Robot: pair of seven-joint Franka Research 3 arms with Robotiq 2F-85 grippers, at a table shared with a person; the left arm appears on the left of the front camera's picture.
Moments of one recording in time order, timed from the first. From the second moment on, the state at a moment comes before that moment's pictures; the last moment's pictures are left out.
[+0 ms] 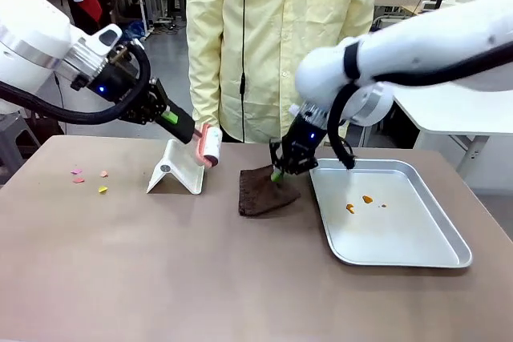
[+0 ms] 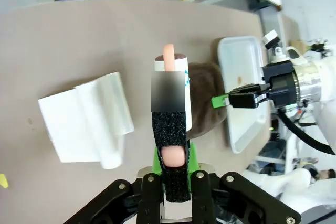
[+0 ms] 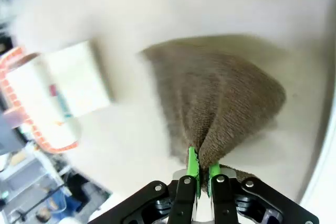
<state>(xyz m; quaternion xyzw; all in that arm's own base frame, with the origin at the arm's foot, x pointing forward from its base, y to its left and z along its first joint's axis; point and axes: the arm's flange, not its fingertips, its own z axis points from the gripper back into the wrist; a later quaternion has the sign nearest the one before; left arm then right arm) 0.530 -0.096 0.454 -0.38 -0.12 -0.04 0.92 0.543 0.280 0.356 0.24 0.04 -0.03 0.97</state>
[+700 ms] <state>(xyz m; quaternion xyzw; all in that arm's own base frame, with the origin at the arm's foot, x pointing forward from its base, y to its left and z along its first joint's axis) 0.446 0.026 0.505 -0.55 -0.07 -0.01 0.83 0.417 0.163 0.446 0.50 -0.01 0.05 0.87</state>
